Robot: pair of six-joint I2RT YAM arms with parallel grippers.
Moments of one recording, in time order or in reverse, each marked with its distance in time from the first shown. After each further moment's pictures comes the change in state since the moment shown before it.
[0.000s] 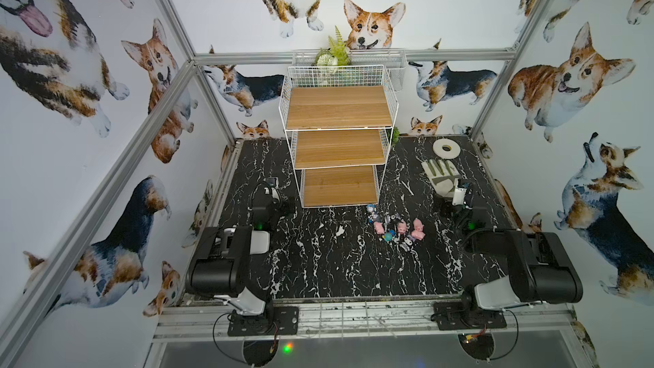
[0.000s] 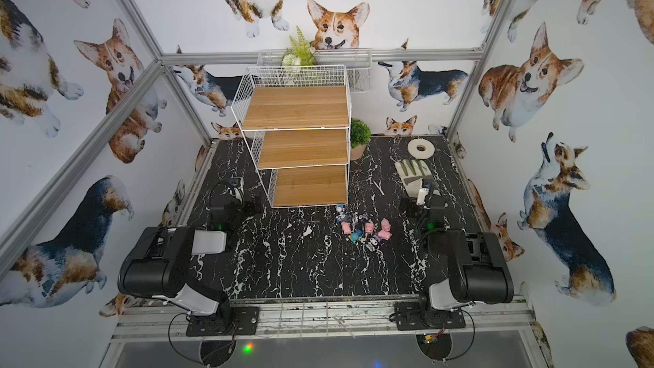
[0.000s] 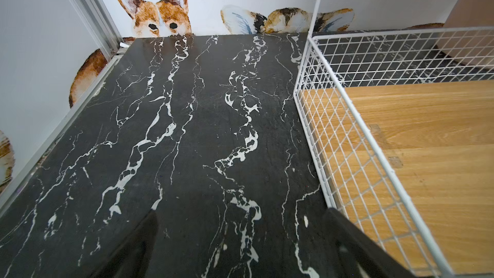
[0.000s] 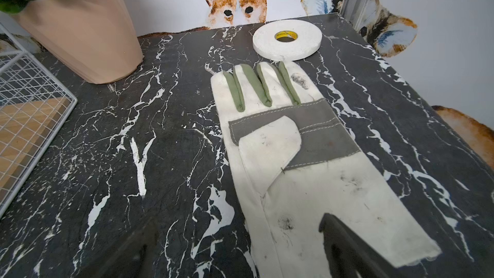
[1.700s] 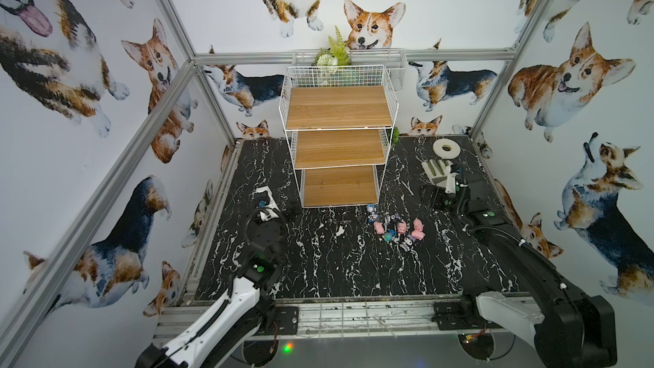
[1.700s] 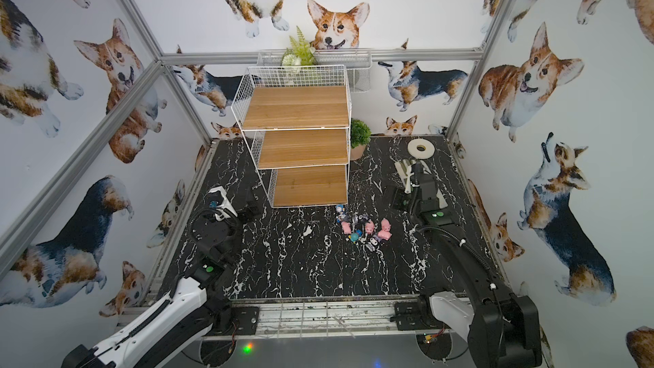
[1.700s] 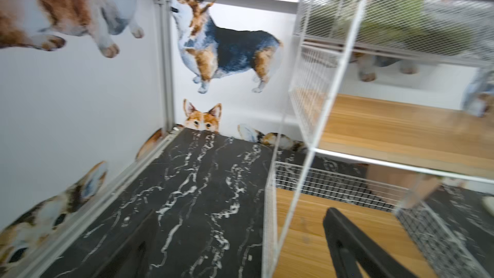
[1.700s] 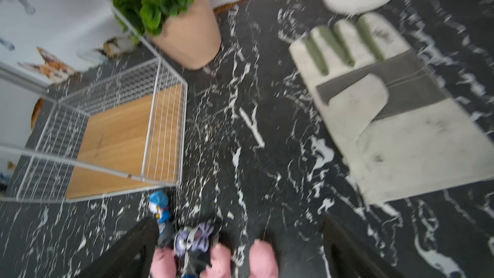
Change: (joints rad) left arm -0.552 -0.894 -0.105 -0.378 -0.670 -0.164; right arm 0.277 -0.380 0.393 -1.046 -0.007 0.351
